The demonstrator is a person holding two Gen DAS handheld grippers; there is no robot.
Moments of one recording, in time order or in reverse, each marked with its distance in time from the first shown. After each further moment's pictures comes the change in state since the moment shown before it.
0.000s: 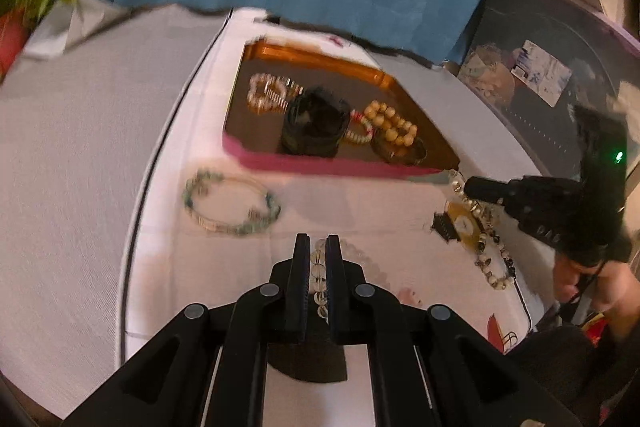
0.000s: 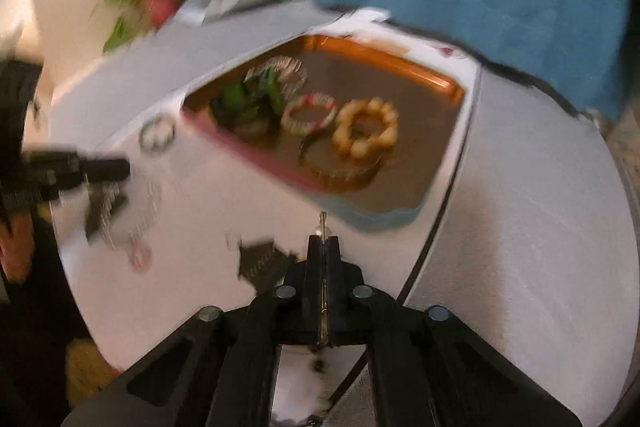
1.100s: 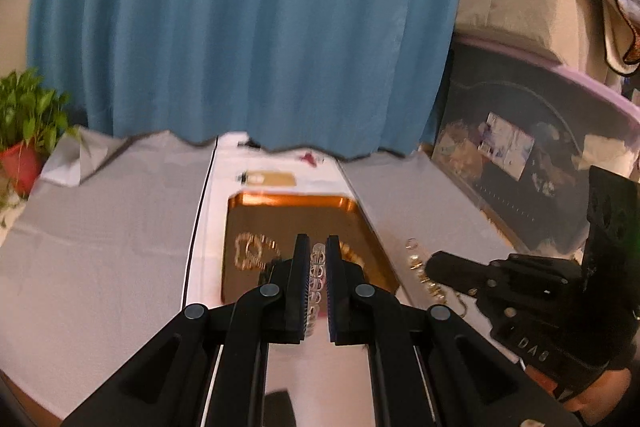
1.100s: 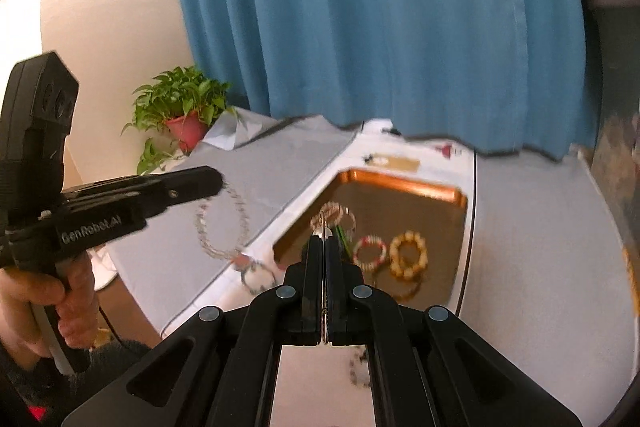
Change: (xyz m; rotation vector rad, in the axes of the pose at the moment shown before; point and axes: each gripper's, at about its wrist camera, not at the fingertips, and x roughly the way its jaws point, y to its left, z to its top) left arm -0.103 -0.068 0.108 0.099 -0.245 0.025; right arm -0.113 0.059 0.074 0.104 -0.281 0.057
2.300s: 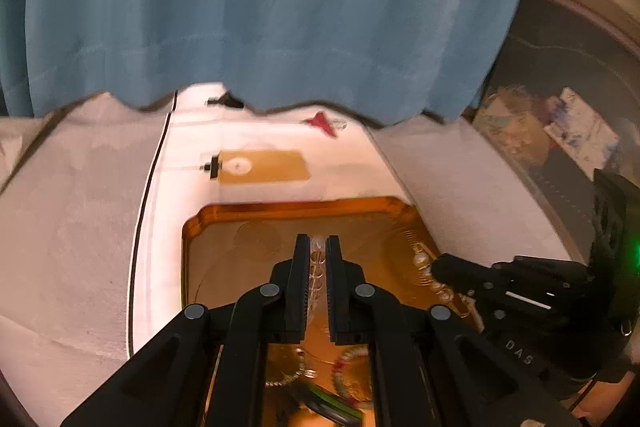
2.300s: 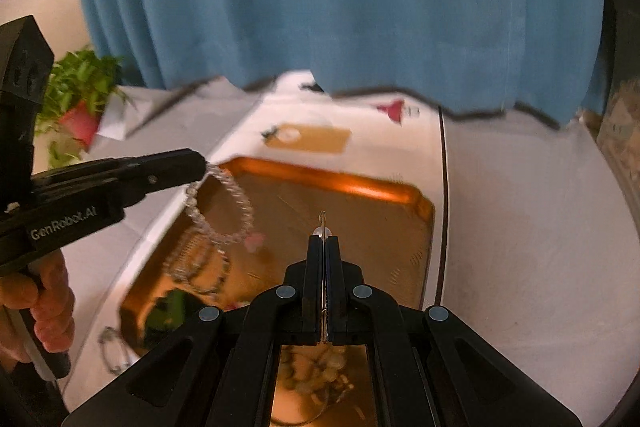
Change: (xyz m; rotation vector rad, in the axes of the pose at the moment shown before) left arm 0.246 0.065 0.033 -0.015 0.239 -0.038; right arm 0.216 -0.139 0.018 0.122 0.233 -0.173
